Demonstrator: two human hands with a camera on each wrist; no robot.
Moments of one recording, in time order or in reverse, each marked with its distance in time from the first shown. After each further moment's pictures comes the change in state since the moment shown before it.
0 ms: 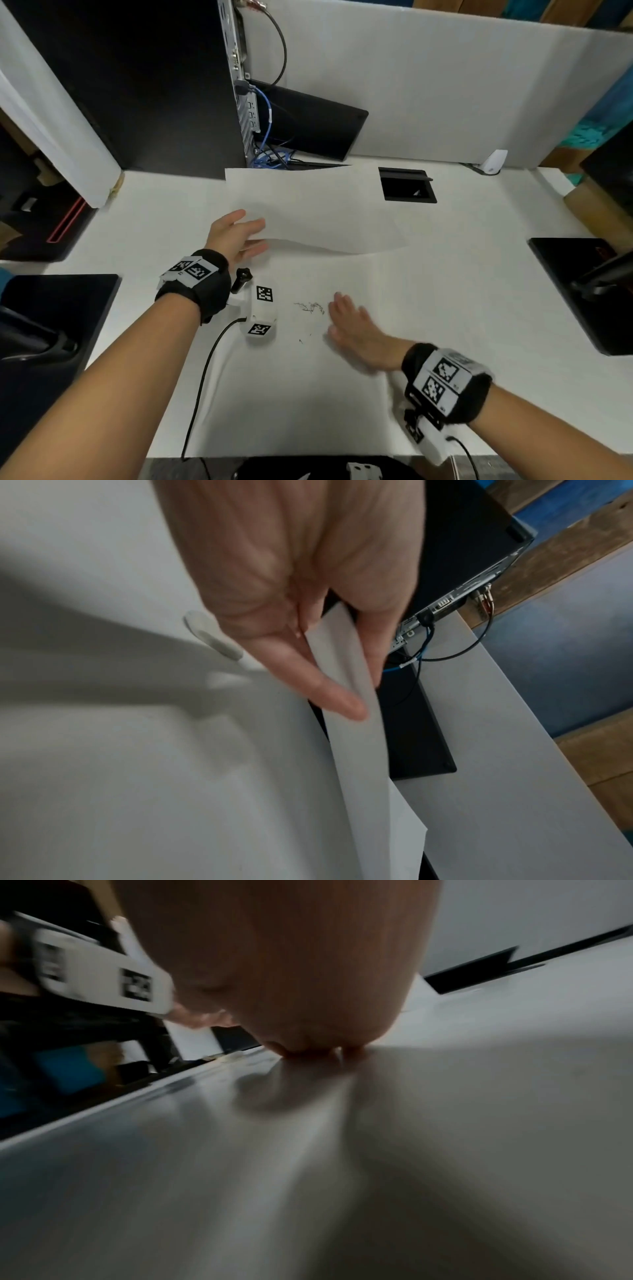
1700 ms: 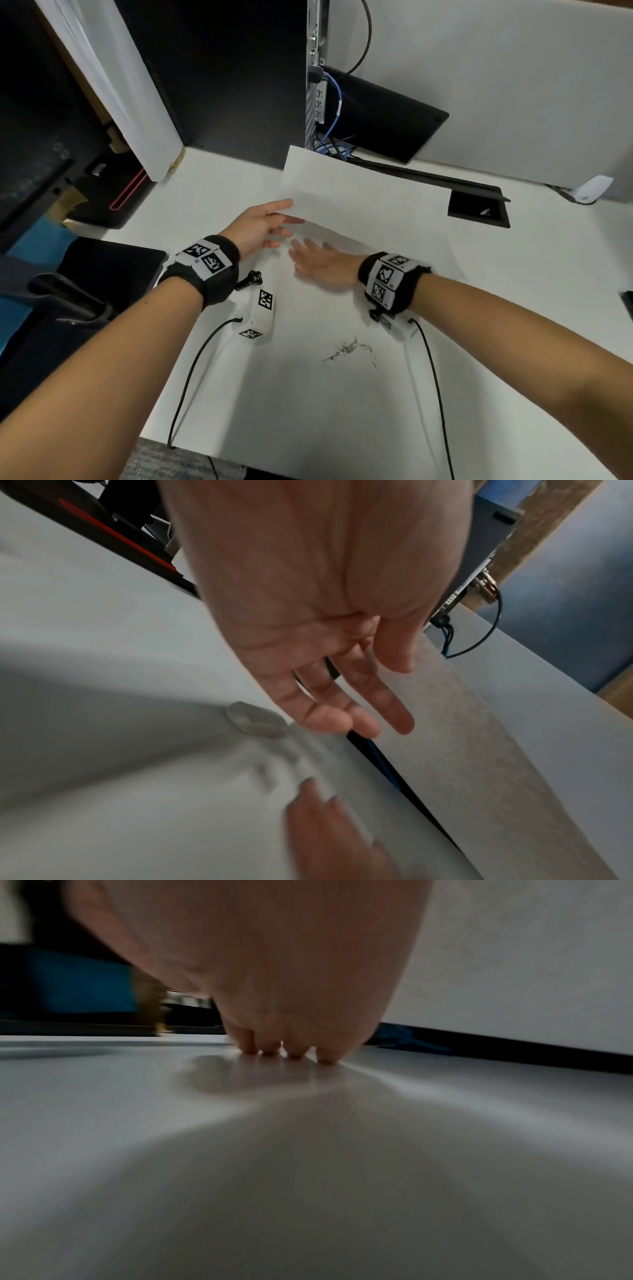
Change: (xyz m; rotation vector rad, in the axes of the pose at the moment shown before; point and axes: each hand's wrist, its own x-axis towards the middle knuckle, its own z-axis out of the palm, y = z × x) left_hand 0.012 0.019 -0.036 0.377 -0.185 0.083; right_hand 0.120 -0.087 -0.080 -0.136 -0.027 -0.255
